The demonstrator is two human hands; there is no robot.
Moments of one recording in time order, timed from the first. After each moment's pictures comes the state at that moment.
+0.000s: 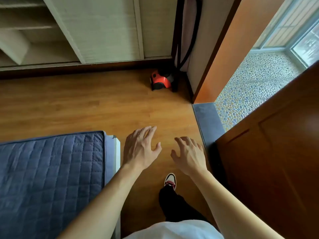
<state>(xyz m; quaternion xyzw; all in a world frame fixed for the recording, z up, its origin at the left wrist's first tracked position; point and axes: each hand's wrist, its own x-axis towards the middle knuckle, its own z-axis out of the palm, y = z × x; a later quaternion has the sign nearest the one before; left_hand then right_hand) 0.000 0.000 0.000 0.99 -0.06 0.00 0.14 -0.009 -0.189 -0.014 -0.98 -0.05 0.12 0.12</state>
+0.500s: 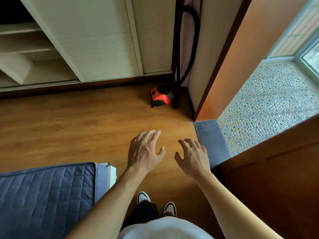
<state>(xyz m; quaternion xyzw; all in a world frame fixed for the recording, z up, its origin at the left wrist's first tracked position) 0.188 -0.060 0.012 0.99 -0.05 -0.01 0.12 0.181 -0.248 -0.015 -0.99 -0.05 0.07 0.14</state>
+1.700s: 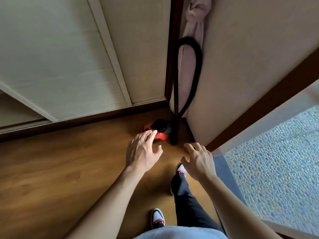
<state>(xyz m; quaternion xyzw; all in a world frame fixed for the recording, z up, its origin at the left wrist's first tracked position) 0.717 0.000 -0.015 0.98 -0.08 -0.03 0.17 0.673 -0.208 -0.022 -0.98 0.05 0.11 0.16</state>
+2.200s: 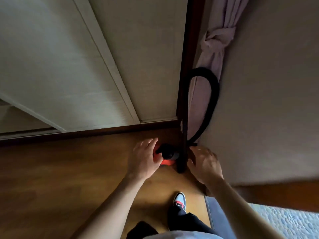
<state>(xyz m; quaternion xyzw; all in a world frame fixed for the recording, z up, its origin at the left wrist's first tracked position) 0.927 -0.059 -0.024 0.99 0.00 -0.05 0.16 0.926 -0.291 -0.045 -0.98 -0.02 0.11 0.19</state>
